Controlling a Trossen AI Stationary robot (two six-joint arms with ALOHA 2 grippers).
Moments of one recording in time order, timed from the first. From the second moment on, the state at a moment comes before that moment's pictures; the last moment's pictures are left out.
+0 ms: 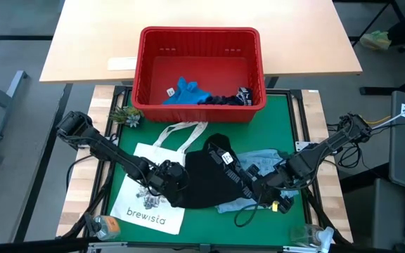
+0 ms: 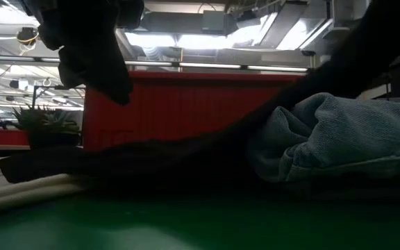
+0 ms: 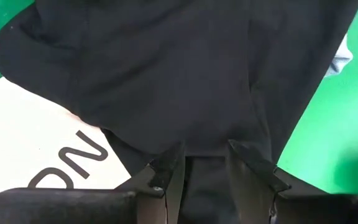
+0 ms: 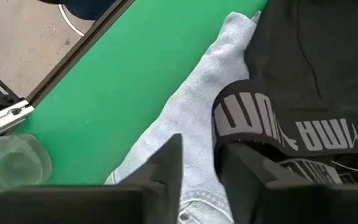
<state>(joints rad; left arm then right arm) -0.49 1.59 0.95 -0.32 -0.36 -0.93 0.58 1.47 1.35 -1.05 -0.11 -0.19</state>
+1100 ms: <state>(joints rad) -0.49 1.59 0.95 -0.32 -0.35 -0.93 0.23 1.71 1.35 -1.04 -0.24 -0.08</state>
